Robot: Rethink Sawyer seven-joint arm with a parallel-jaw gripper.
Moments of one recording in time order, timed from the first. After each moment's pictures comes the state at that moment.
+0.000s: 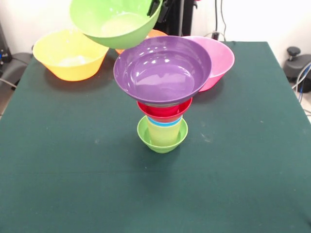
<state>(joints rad) -0.33 -0.74 0.39 1.24 -0.58 1.45 2.04</state>
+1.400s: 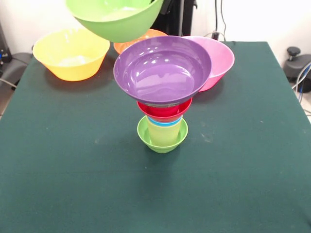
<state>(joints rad) -0.32 -0.79 0.39 1.24 -0.57 1.39 2.04</state>
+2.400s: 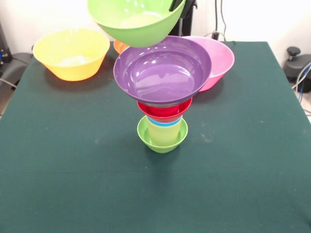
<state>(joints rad) -0.28 -0.78 0.39 1.24 -0.57 1.39 2.04</state>
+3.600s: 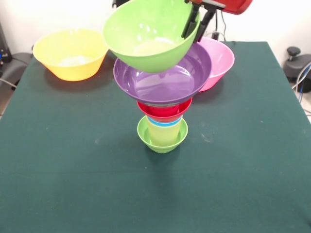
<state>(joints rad) -0.25 -0.73 0.38 1.24 -0.58 1.27 2.04</state>
